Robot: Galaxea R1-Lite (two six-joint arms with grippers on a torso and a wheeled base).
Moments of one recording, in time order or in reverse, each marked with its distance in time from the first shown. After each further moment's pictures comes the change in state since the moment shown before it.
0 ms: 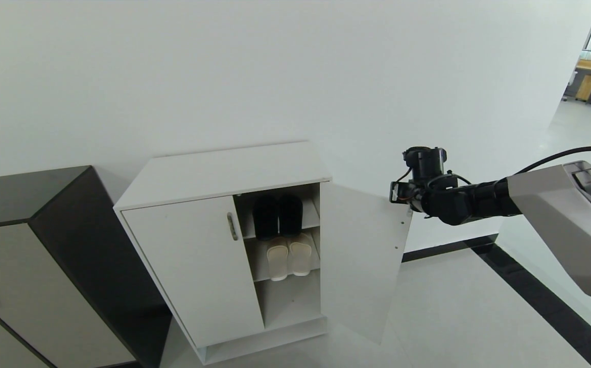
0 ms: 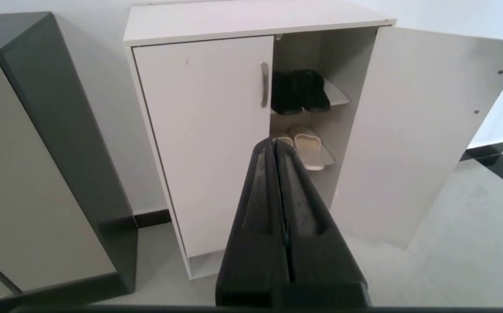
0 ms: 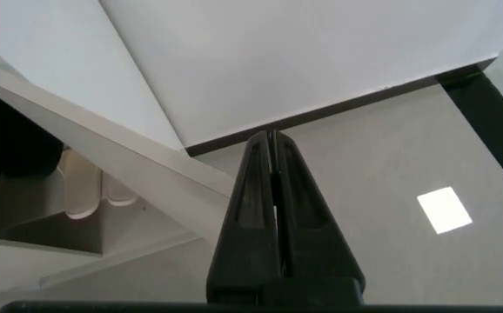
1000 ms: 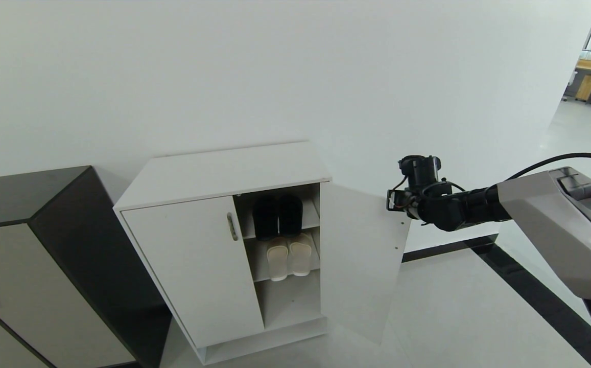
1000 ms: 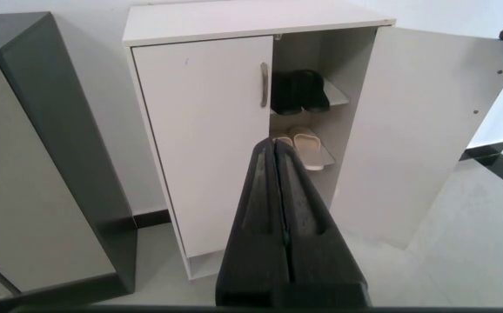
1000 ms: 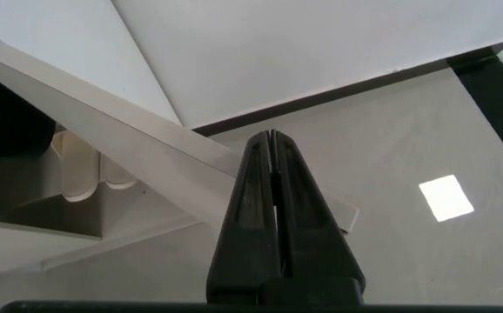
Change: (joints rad) left arm 0.000 0.000 0.000 0.000 -0.001 0.000; right arm 0.005 0.034 0.007 0.002 0.018 0.005
